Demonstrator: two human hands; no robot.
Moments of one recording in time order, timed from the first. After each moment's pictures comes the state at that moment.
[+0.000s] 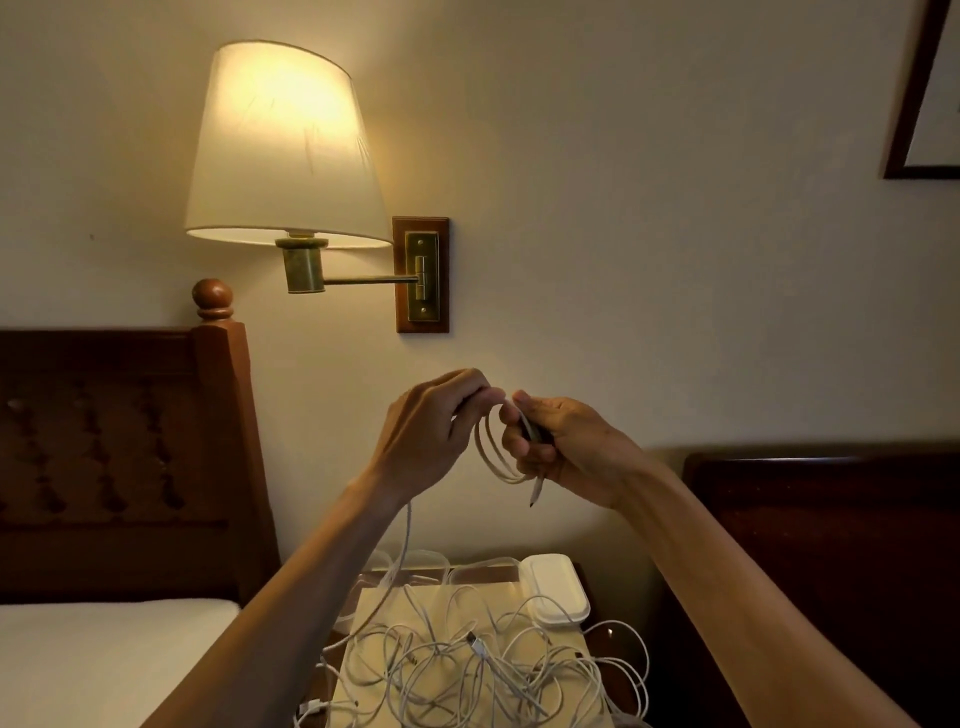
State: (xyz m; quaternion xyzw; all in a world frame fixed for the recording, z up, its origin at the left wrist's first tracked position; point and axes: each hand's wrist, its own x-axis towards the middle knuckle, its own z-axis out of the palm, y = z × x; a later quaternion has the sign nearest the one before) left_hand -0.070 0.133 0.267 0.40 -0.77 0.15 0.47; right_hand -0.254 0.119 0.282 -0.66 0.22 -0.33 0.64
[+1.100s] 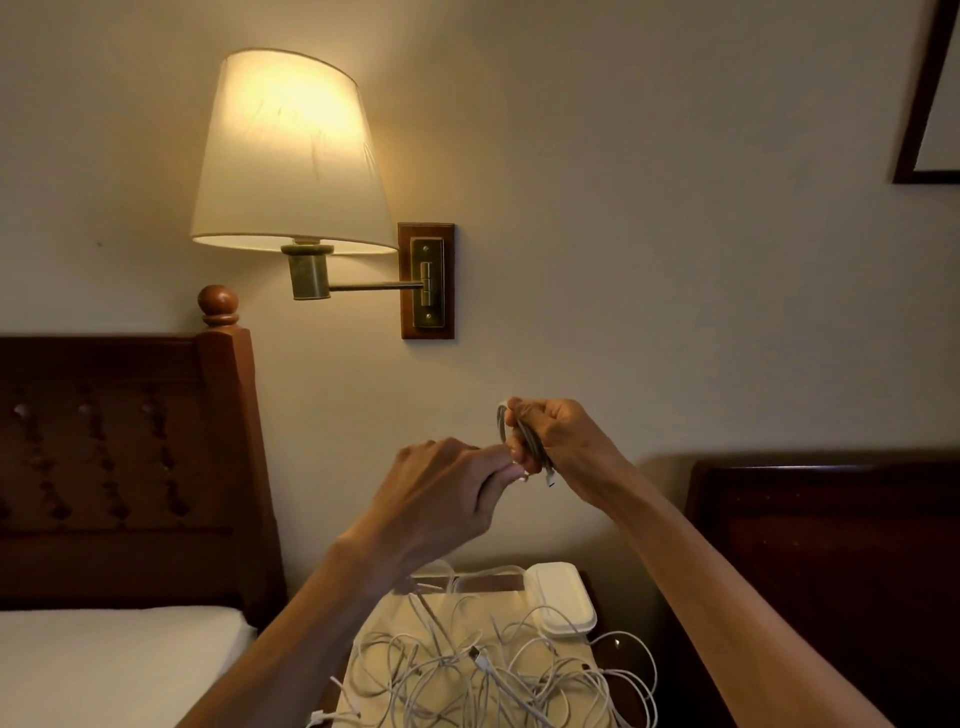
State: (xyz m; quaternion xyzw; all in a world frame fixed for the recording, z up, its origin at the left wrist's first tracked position) left_hand -0.081 0.172 0.250 0.47 -0.80 0.23 0.30; right_hand -0.238 0.099 0.273 -0.72 0.28 -0.42 0.48
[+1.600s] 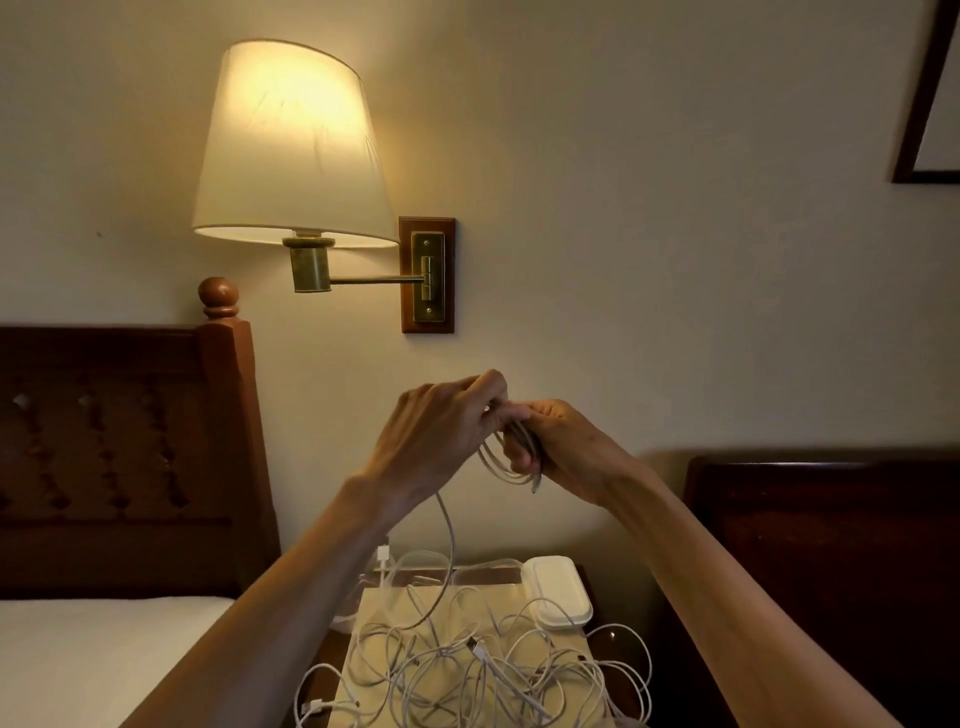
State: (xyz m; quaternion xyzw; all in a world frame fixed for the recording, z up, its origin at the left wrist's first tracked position) left_hand -0.077 0.154 0.279 0.44 -0.77 0.27 0.38; right_hand -0.243 0.109 0.275 -0.74 0.23 -0.33 0.54
